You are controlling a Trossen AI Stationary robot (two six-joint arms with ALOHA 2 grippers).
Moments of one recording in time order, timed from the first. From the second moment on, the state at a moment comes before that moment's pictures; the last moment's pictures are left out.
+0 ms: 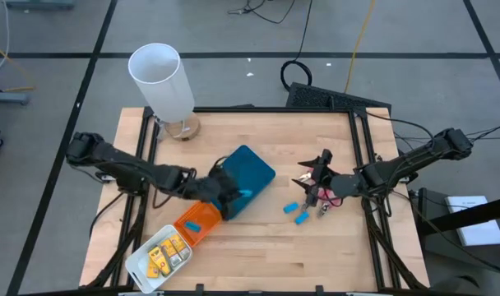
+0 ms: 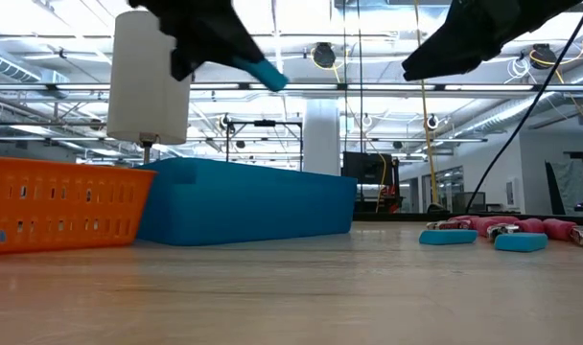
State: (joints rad) left arm -0.28 1.44 0.99 -0.19 -0.32 -0.56; right arm 0.36 1.01 0.63 -0.14 0.70 0.22
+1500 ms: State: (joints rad) left arm -0.78 1.42 0.89 -0.86 -0.50 -1.44; right arm 0.33 0.68 0.33 0.13 0.62 0.18
